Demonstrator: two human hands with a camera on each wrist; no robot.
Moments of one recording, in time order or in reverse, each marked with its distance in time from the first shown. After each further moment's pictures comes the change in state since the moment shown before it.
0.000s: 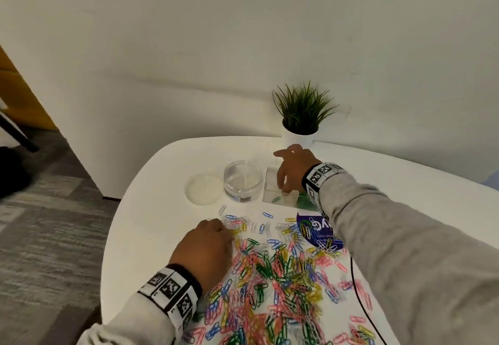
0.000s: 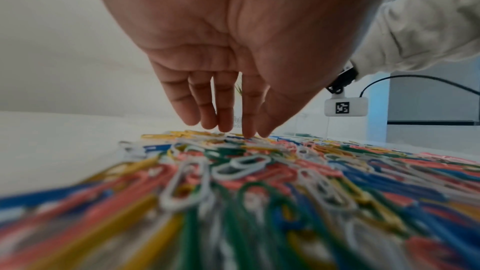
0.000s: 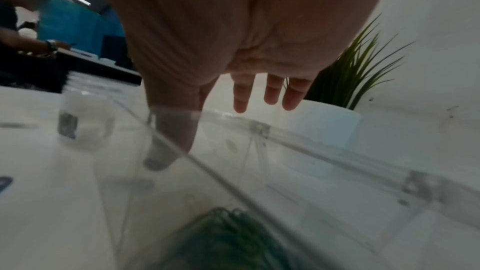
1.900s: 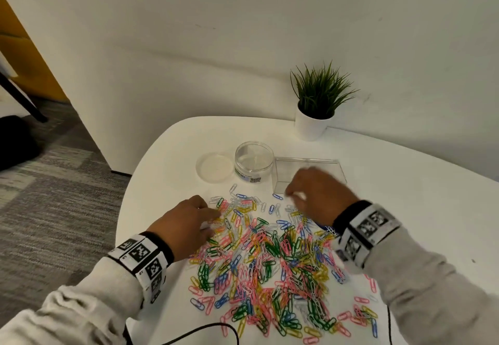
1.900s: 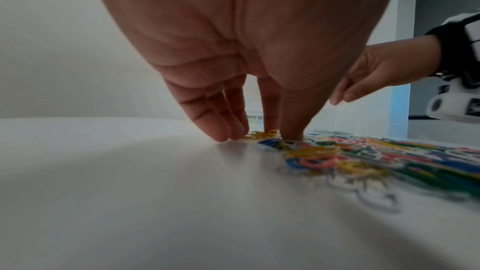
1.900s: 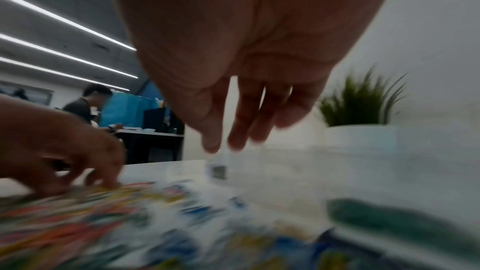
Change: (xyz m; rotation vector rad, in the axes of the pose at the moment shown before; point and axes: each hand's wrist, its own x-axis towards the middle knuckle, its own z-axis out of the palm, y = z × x) left_hand -0.018 -0.054 -0.019 -0.147 -0.155 -0.056; right_hand -0.099 -0.027 0.032 0.118 0.202 -0.209
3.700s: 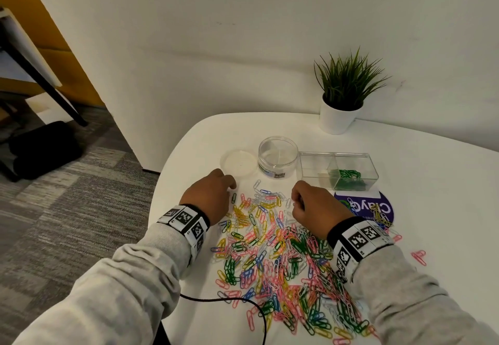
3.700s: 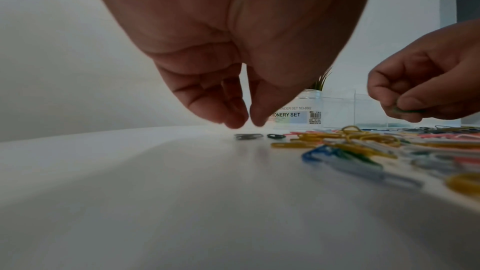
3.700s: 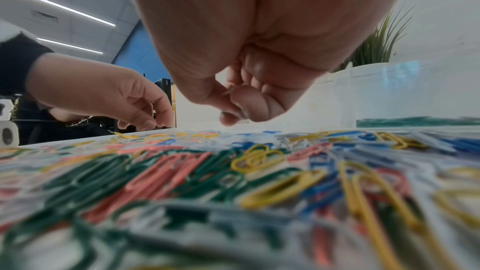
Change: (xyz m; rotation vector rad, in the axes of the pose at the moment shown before) left_hand 0.041 -0.010 -0.013 0.072 0.171 -0.162; right_hand 0.009 -0.042 0.055 0.304 -0.062 0.145
